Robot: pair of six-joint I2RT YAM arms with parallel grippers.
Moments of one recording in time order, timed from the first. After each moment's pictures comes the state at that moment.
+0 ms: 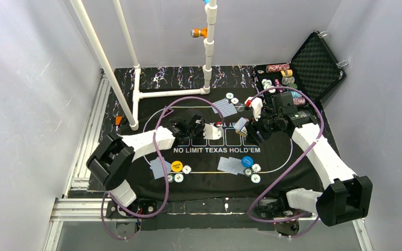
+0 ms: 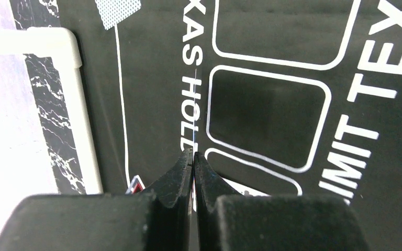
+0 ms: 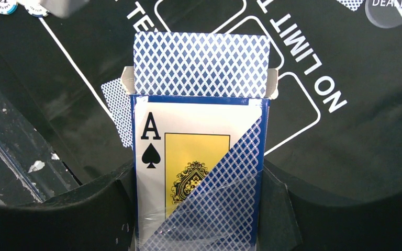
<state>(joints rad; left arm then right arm) -0.76 1.62 0.98 -0.16 -0.05 0.94 0.28 1.19 1.03 -0.82 -0.53 -0.53</state>
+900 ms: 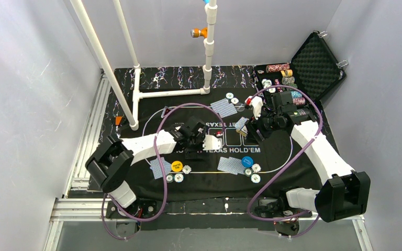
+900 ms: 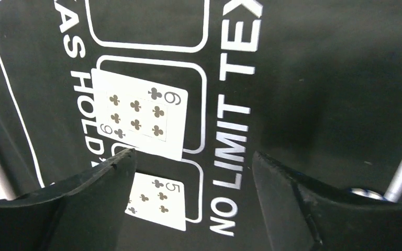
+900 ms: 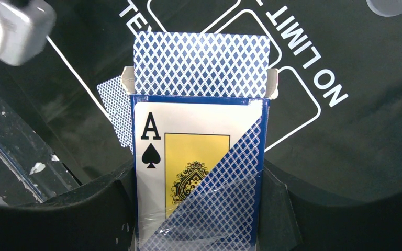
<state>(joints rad) -0.83 1.63 0.93 -0.29 0.00 0.86 0.26 1.23 1.04 -0.82 -0.52 -0.50</state>
